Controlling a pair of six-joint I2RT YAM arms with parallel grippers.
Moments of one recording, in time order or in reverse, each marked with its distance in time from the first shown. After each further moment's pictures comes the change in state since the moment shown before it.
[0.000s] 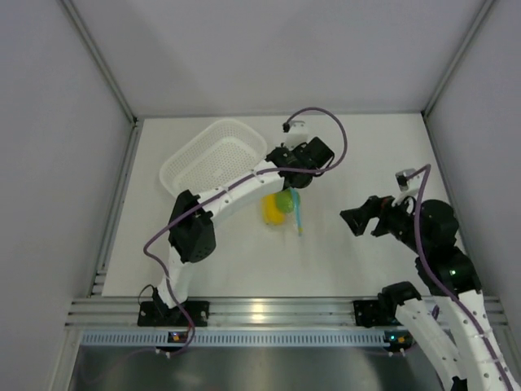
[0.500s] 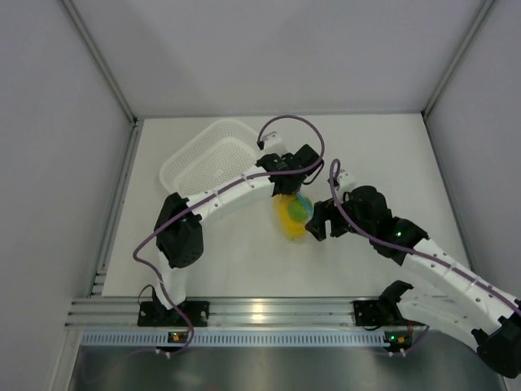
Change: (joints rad) left arm 0.012 -0.117 -0.155 0.001 0.132 -0.521; right arm 0.401 0.417 -0.071 0.216 0.109 -0.040
